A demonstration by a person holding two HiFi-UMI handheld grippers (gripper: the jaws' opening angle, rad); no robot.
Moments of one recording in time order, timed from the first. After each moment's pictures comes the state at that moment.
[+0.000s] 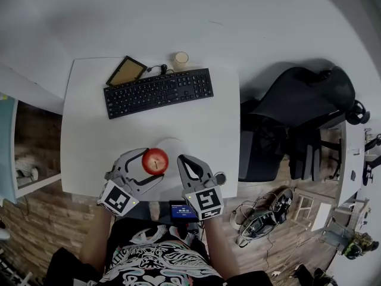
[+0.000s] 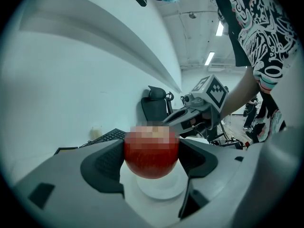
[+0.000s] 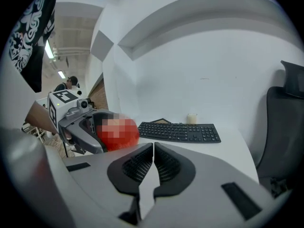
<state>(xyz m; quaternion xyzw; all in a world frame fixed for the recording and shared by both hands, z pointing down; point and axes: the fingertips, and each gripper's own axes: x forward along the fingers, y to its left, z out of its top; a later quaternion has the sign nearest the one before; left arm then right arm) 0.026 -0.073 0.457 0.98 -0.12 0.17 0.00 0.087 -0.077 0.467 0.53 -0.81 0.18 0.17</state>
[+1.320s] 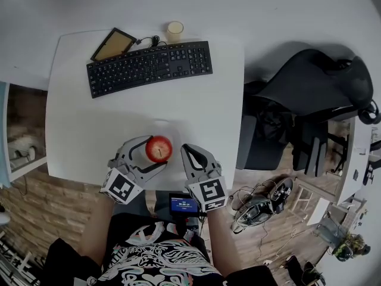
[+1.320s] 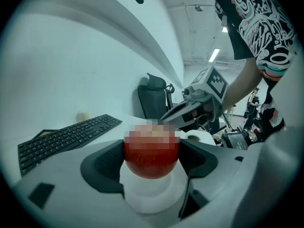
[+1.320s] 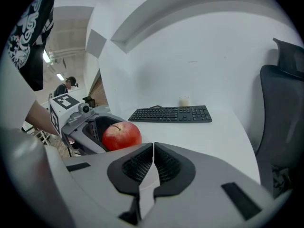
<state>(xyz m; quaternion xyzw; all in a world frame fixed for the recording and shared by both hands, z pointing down) 0.091 -0.051 0.532 0.97 -0.12 0.20 0.05 0.151 -0.056 0.530 0.51 -0.81 0.22 0.19</state>
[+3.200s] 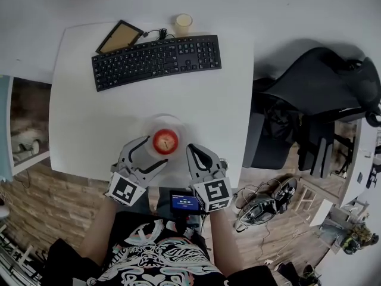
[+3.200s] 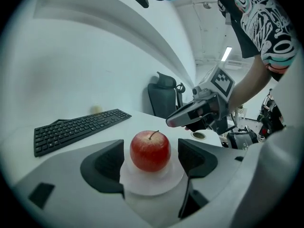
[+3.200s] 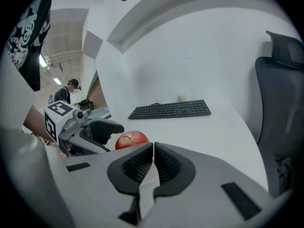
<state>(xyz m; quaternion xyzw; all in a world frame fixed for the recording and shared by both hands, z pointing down) 0.069 -0.045 0.546 0.96 -0.18 0.20 0.04 0.148 -0.042 0.546 0.52 -0.80 0.25 0.18</state>
